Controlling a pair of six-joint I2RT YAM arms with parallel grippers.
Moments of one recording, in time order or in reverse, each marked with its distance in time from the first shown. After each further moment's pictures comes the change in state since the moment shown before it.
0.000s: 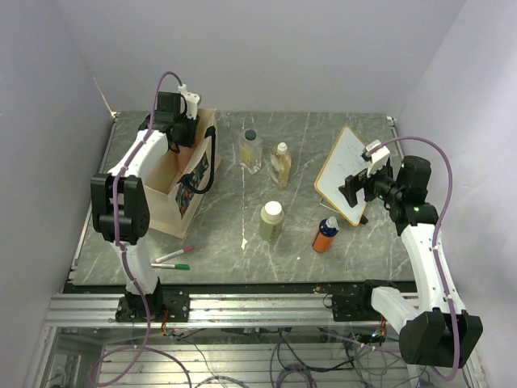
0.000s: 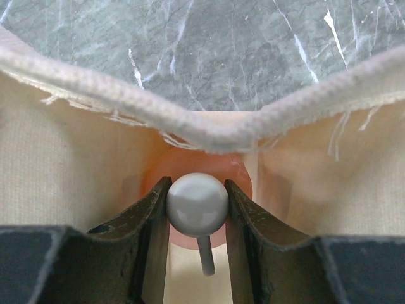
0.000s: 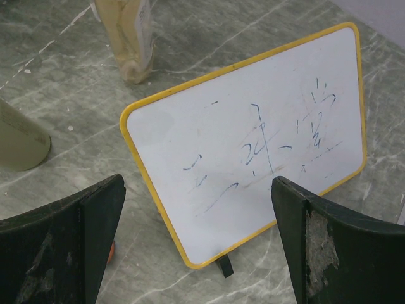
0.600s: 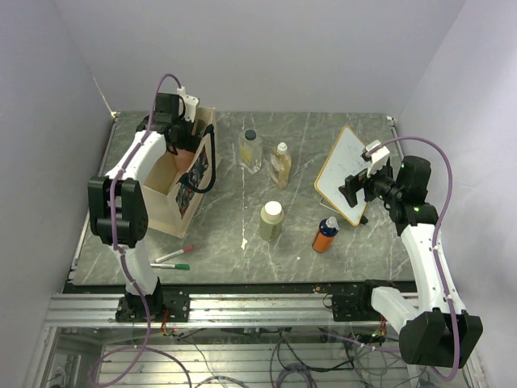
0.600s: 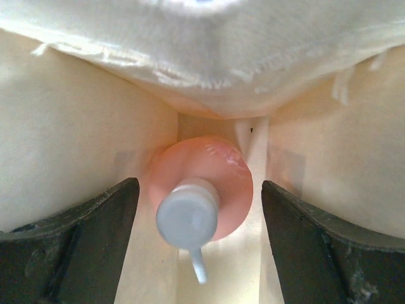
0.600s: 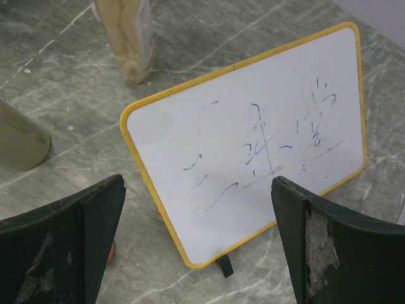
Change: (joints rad) left arm 0.004 -0.023 -0.021 -0.039 -0.024 0.013; right arm 0.000 0.000 -0.001 0.000 0.000 -0.001
